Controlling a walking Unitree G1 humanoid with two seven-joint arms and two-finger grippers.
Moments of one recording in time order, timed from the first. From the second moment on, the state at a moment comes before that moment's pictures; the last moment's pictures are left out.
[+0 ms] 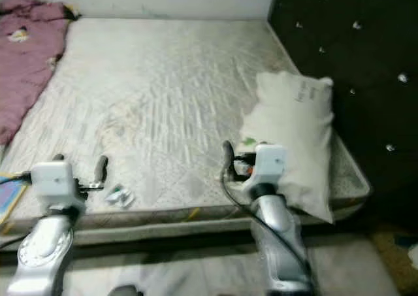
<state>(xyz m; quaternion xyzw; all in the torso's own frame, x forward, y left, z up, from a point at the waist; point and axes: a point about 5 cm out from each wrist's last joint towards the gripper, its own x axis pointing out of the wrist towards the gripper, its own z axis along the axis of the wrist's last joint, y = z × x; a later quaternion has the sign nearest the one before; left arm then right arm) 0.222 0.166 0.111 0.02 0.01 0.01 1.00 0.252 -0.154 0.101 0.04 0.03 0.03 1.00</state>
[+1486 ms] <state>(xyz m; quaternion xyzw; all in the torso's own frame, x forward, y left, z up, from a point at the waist) 0.219 0.175 0.108 0.02 0.02 0.03 1.00 0.258 -0.140 0.101 0.05 0.04 0.06 1.00</state>
